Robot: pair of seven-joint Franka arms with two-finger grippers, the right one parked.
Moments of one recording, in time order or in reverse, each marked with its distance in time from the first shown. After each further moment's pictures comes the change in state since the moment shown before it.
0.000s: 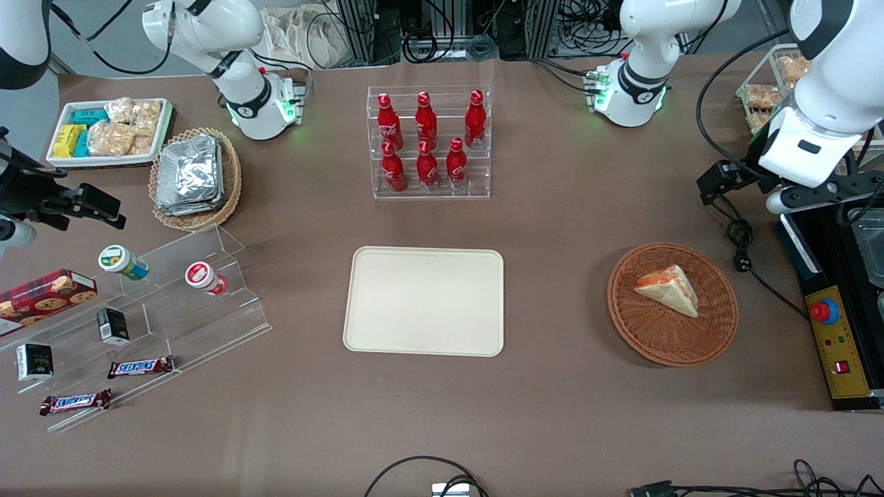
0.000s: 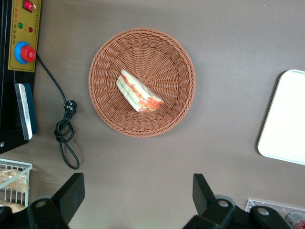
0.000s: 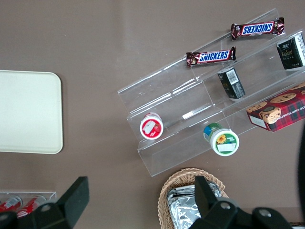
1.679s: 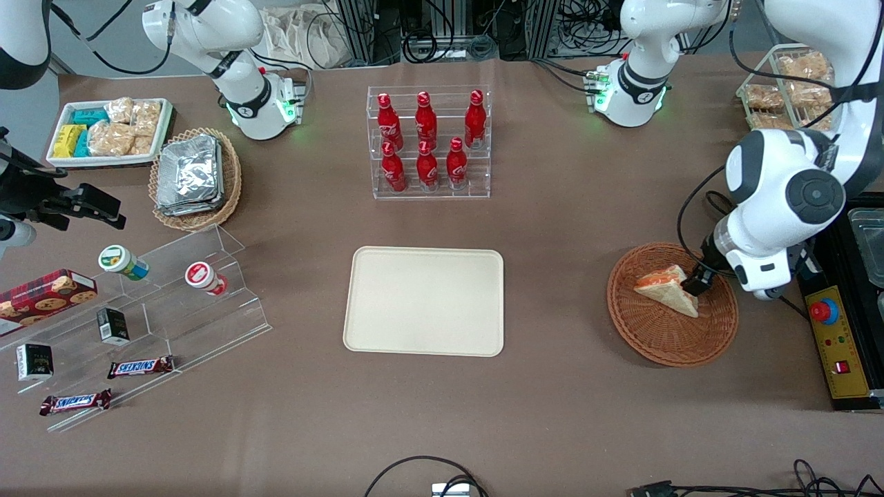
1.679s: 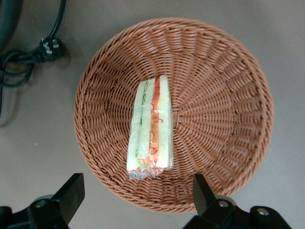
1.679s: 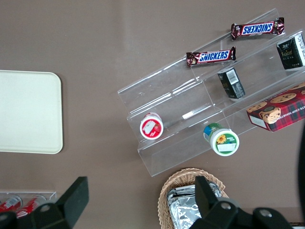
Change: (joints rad) arm 0.039 0.300 0.023 -0.280 0.108 0.511 -0.866
